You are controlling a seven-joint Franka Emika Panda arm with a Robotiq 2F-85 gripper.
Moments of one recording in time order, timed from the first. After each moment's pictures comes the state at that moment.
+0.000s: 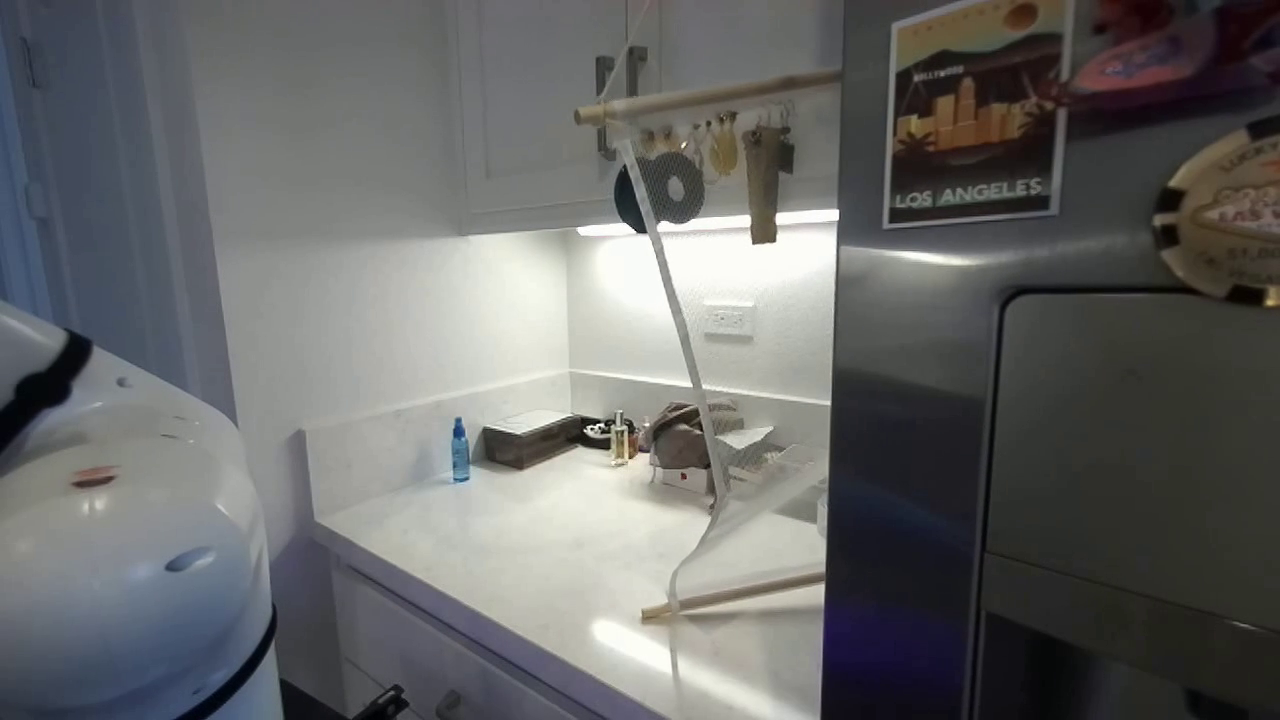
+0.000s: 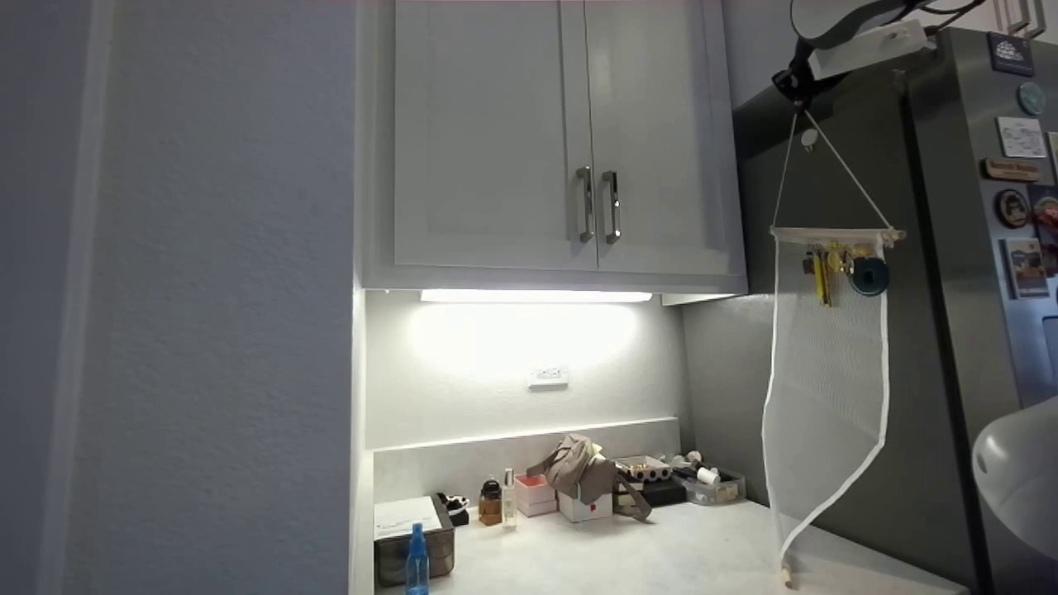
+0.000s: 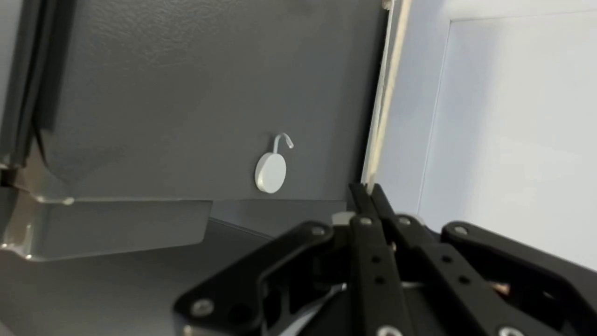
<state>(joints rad) -0.41 -0.76 -0.05 -1.87 -0.43 2.30 0.15</state>
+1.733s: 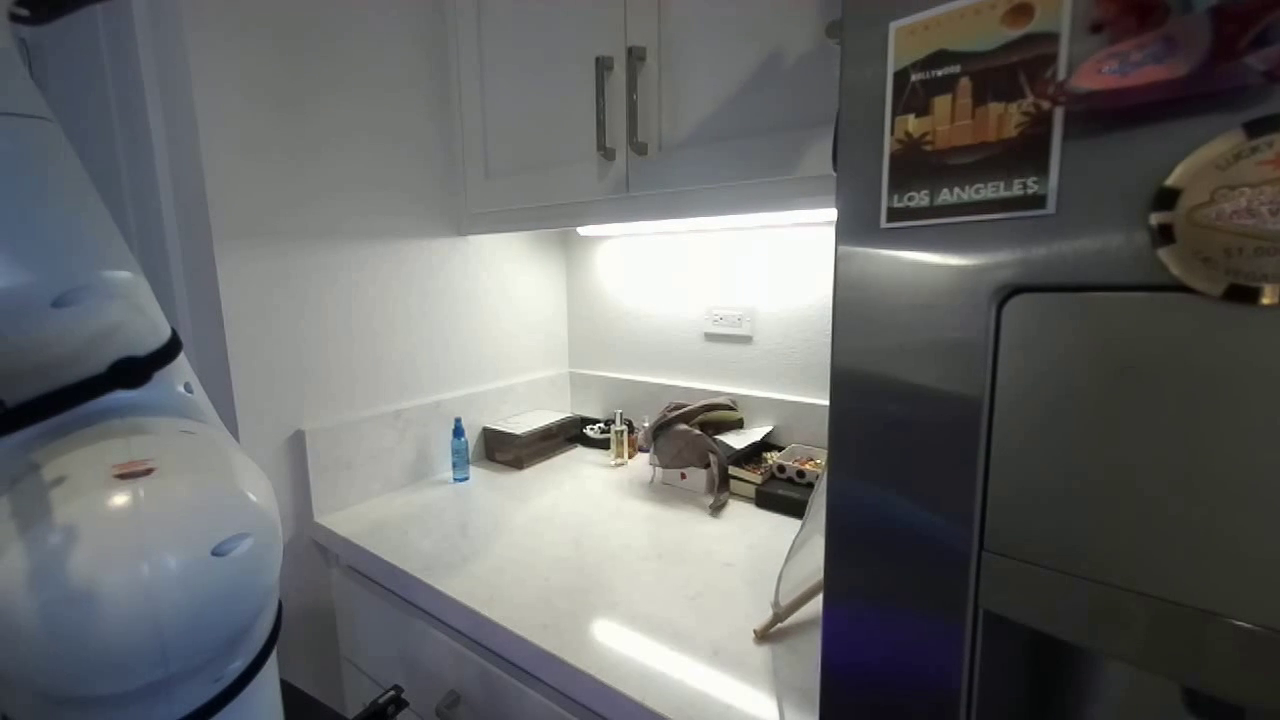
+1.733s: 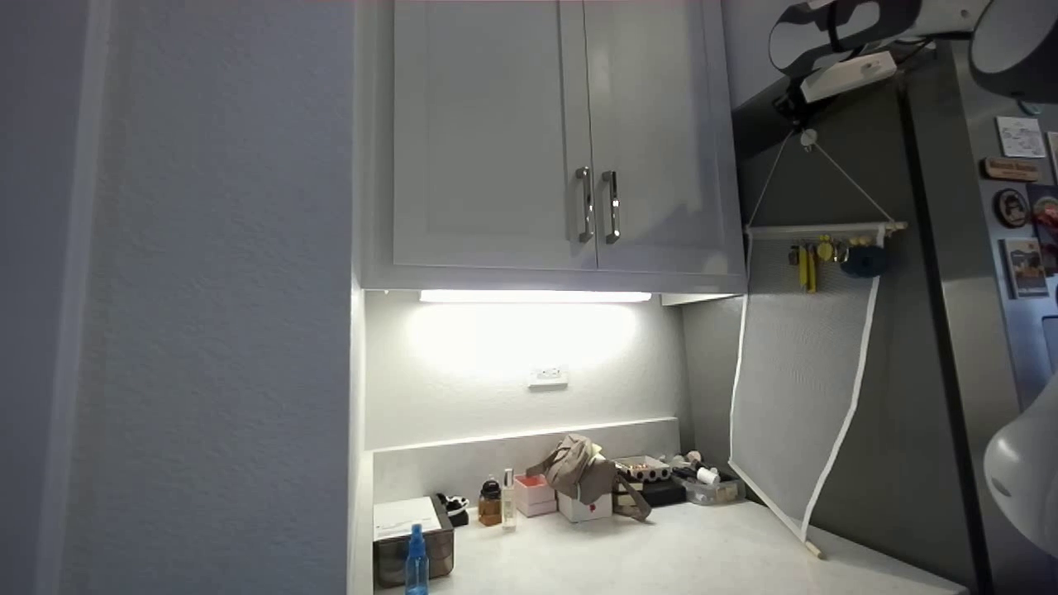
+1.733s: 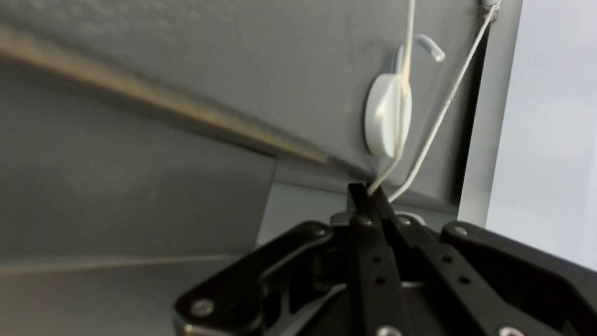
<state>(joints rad) -0.30 -0.30 -0.28 -1.37 -0.34 2.25 -0.02</state>
